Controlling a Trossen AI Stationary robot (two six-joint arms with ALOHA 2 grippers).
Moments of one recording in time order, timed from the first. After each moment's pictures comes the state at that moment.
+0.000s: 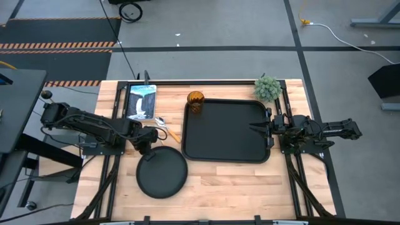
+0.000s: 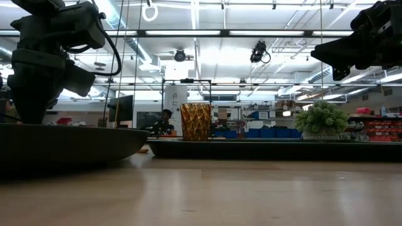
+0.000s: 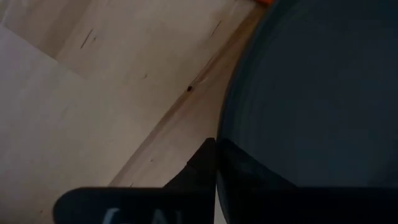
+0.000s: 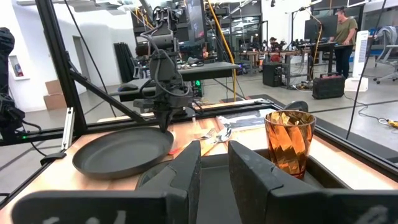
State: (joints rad) left arm -0.09 1.13 0.53 -0.73 0.15 -0.81; right arm 0.04 0.02 0.01 0.08 0.16 0.08
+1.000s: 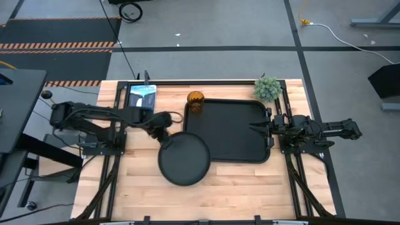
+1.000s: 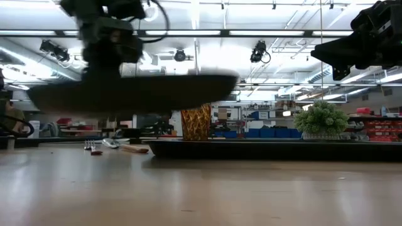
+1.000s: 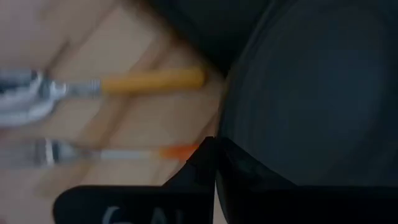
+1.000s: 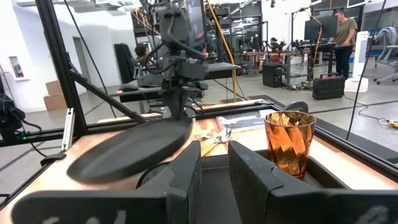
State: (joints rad) left arm 0.07 1.33 0.91 -0.72 0.07 -0.64; right arm 0.04 0.02 0.01 0.09 0.16 0.08
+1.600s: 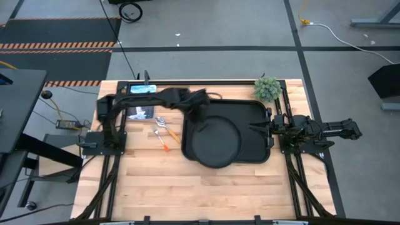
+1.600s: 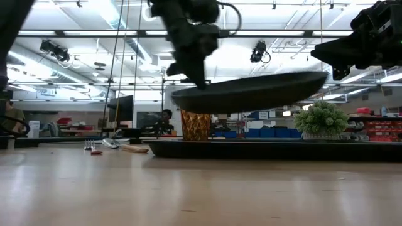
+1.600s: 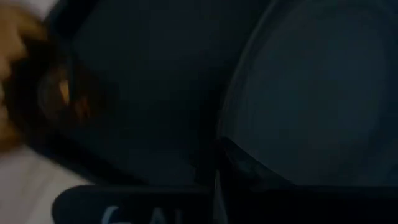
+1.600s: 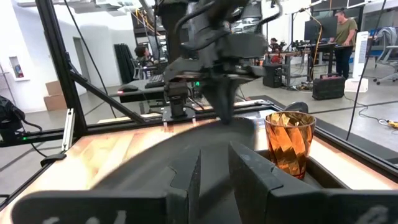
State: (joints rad) left arm 0.21 1.91 1.66 -0.86 0.05 -0.34; right arm 0.04 0.02 0.01 0.09 0.16 0.08
